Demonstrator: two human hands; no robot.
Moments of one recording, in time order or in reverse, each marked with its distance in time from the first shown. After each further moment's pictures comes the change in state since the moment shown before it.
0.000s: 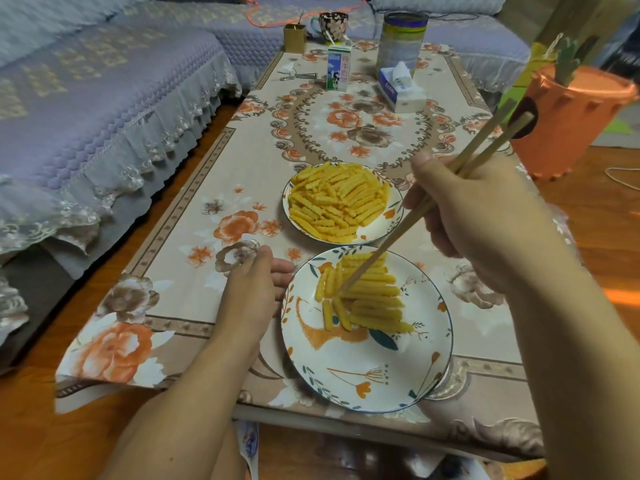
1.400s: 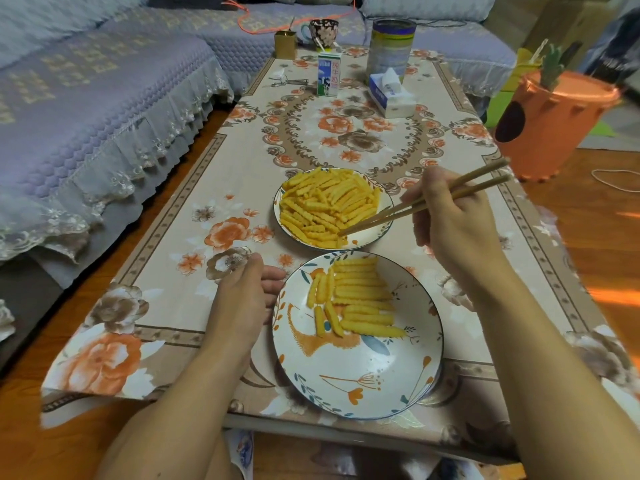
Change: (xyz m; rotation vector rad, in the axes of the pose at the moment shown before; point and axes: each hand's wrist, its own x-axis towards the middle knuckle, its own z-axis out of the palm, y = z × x) left_hand 0.000 0.000 0.001 -0.008 0.008 -0.005; right_hand 0.026 0.058 0.005 0.178 0.090 -0.151
